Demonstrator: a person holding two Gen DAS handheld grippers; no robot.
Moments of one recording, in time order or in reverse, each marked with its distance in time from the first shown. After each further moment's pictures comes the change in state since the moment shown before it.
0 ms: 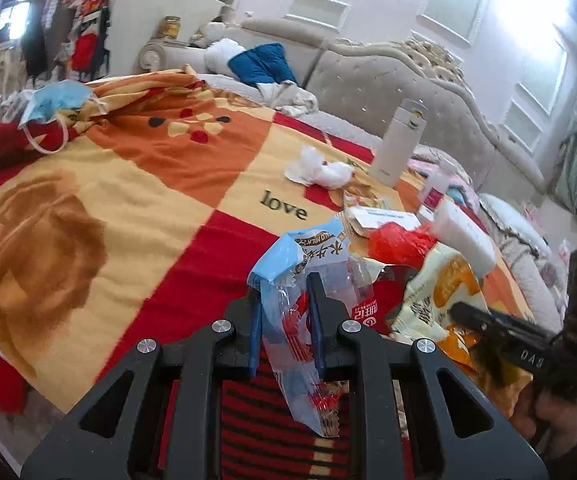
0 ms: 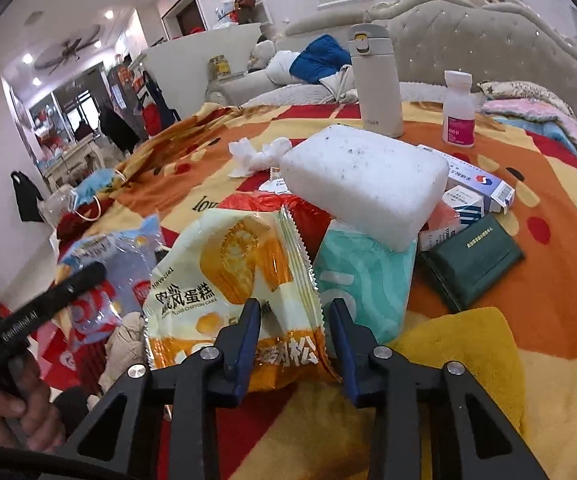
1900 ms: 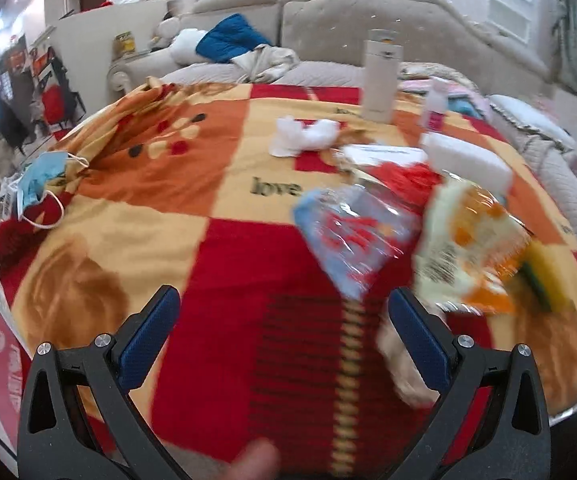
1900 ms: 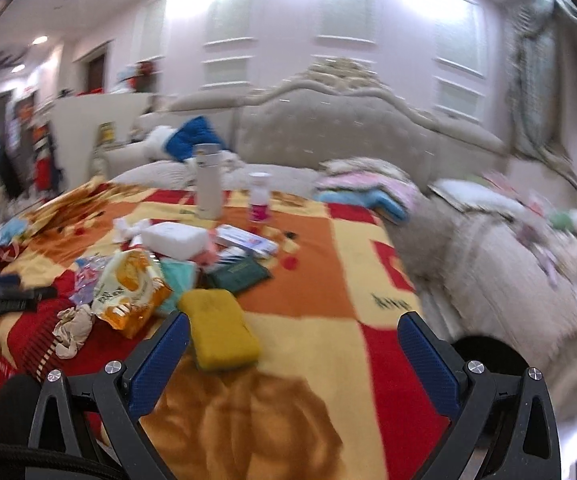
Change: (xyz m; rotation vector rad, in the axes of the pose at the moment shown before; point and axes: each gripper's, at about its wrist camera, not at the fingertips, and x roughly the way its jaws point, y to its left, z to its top) left arm 0.013 -0.043 0.022 0.338 0.177 0.132; right arm -0.191 -0.012 -0.059 0.003 -0.293 -0.531
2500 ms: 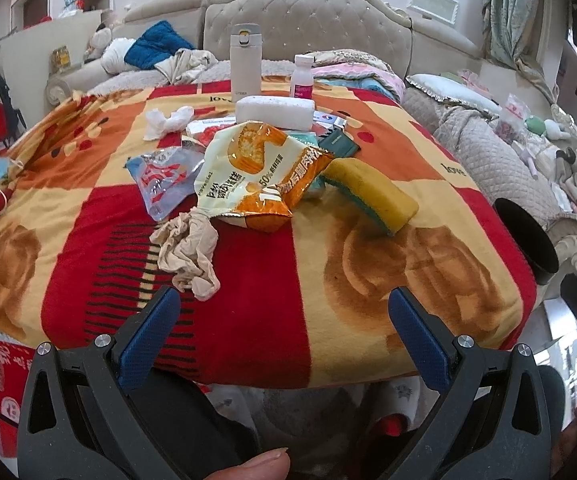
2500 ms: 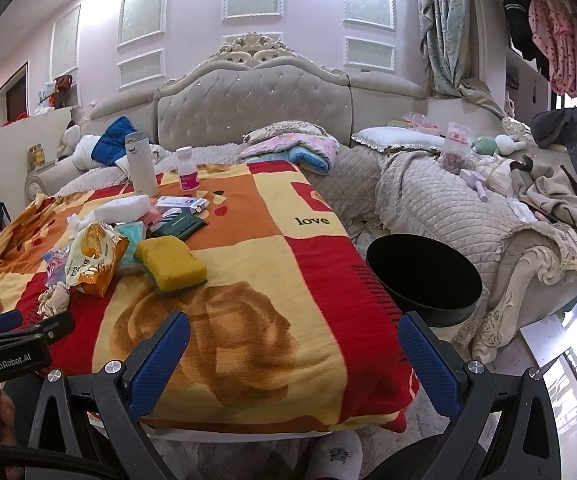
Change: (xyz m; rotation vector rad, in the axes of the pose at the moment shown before) left arm -0.083 -0.127 -0.075 0.119 -0.006 -0.203; right arm -0.084 -0.012 -0.063 0.253 0.112 -0.258
